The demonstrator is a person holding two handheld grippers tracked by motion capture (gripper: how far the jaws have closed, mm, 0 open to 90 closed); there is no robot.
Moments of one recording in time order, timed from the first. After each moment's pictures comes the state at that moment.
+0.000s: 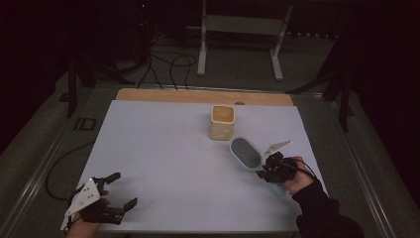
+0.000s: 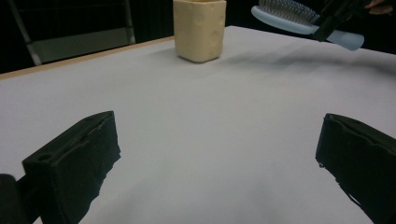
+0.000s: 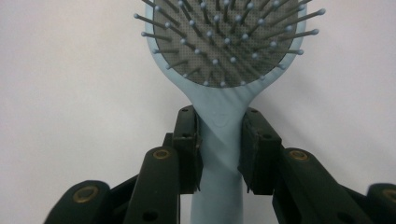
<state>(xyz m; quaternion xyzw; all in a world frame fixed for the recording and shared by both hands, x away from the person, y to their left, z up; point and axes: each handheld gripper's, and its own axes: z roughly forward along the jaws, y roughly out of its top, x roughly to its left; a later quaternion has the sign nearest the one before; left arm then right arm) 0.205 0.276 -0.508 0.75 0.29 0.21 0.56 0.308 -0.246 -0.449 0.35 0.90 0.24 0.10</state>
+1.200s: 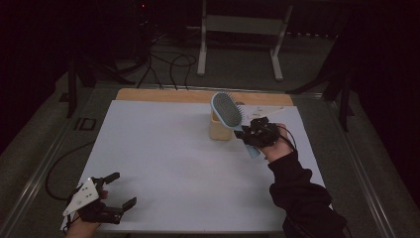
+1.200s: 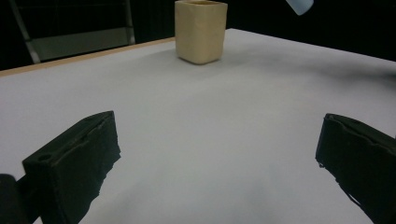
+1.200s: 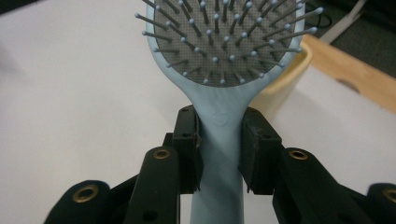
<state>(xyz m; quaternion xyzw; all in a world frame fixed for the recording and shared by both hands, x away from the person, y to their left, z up) 0.205 0.279 -0.507 0.74 0.30 0.20 0.57 0.367 -0.194 -0.387 0.35 0.84 0.38 0.16</state>
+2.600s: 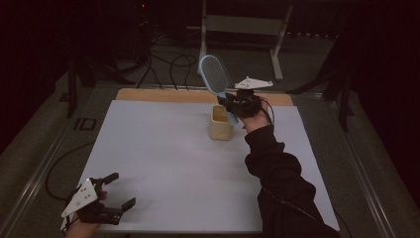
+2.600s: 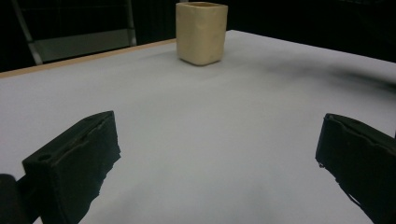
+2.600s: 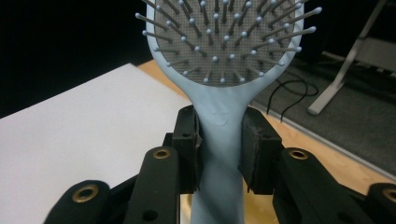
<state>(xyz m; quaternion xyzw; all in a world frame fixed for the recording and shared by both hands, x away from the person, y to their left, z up) 0.203 0.280 -0.507 0.74 0.30 0.20 0.57 0.439 -0.153 -0.367 0.34 0.77 0.50 0.21</state>
